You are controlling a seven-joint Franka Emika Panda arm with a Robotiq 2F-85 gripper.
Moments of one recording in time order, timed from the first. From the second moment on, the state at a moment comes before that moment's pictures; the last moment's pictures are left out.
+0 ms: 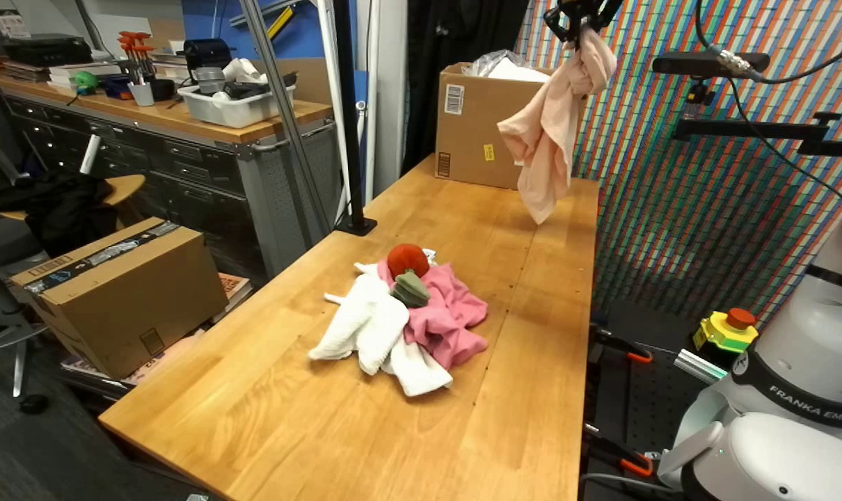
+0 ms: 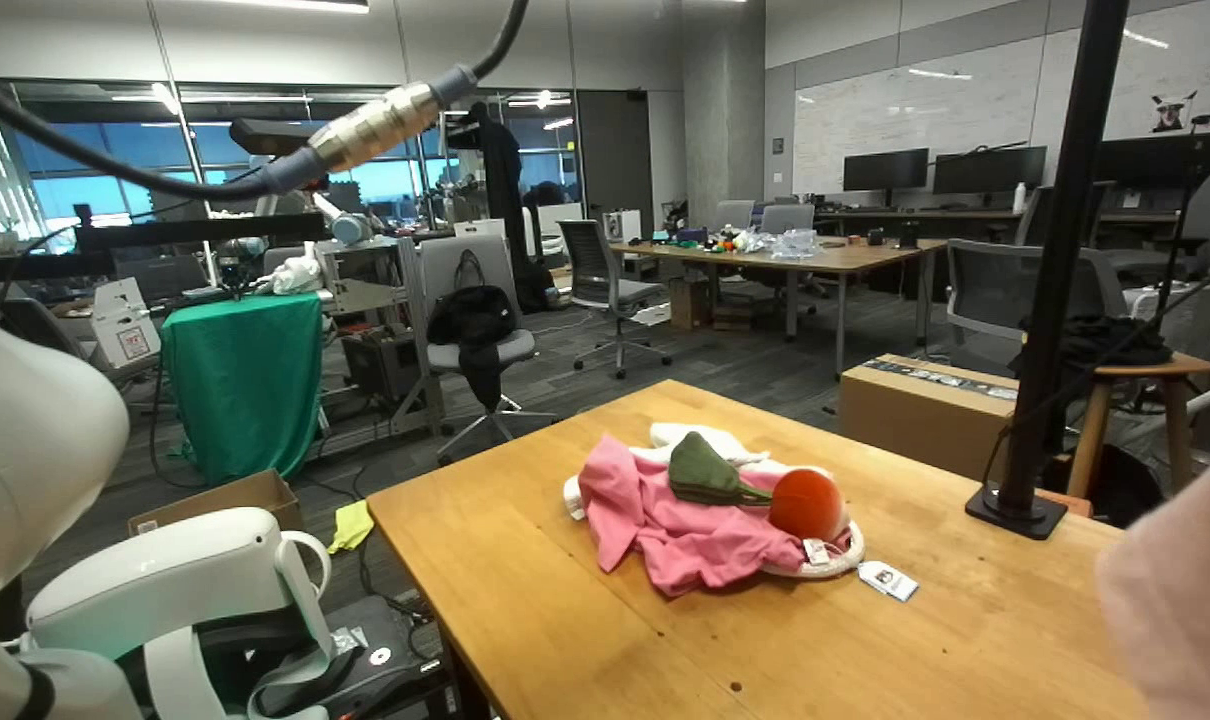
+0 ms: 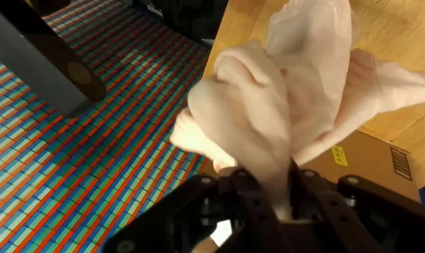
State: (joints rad) arm -0.26 -0.23 -0.13 -1.95 -0.63 1.80 0.80
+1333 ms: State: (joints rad) arm 0.06 -0.14 0.13 -2.14 -0.49 1.94 0.68
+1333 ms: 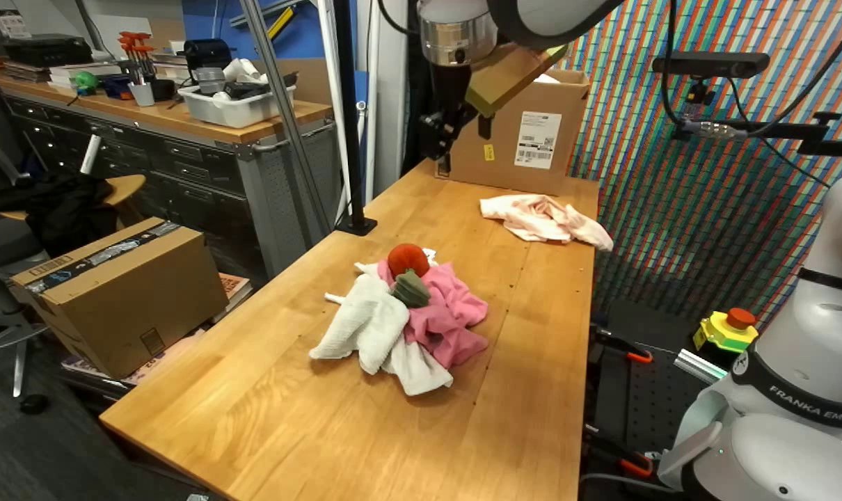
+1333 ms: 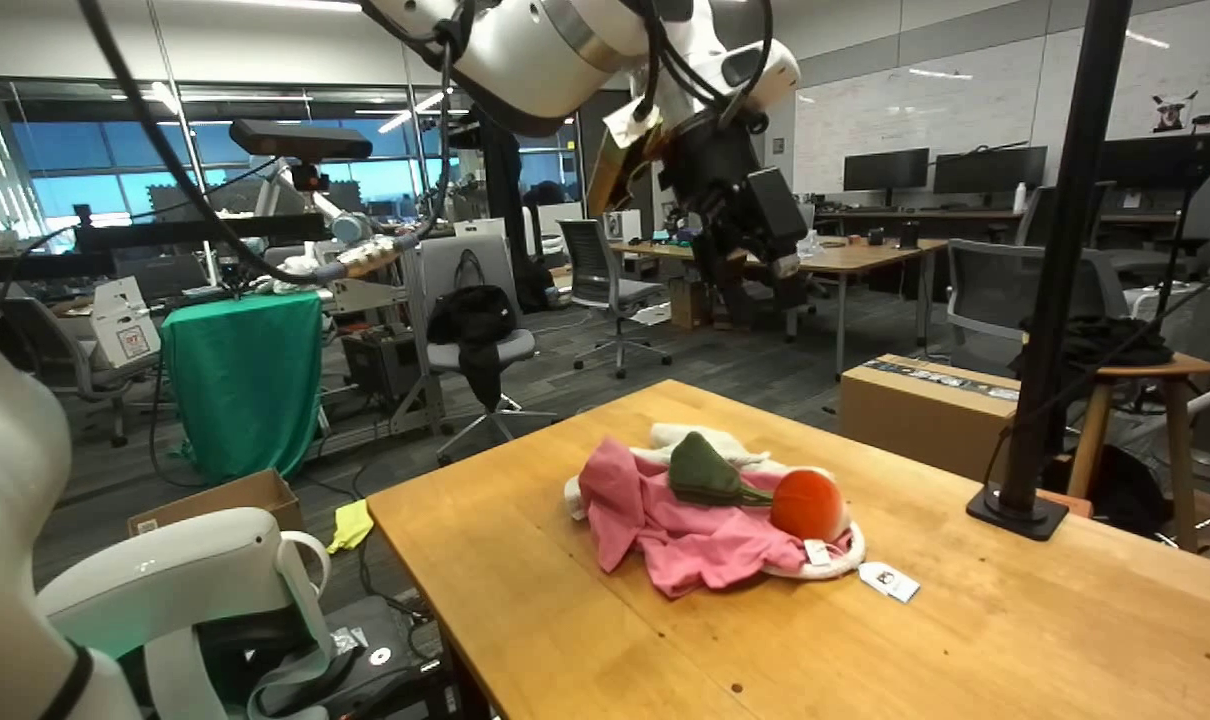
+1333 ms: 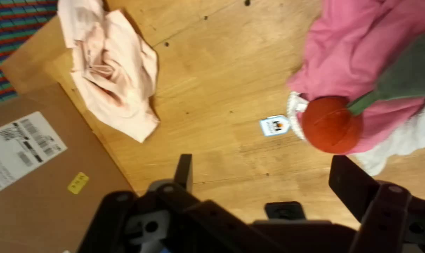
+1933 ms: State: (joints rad) arm 0.10 0.08 0.14 -2.12 -0.26 2.27 0.52
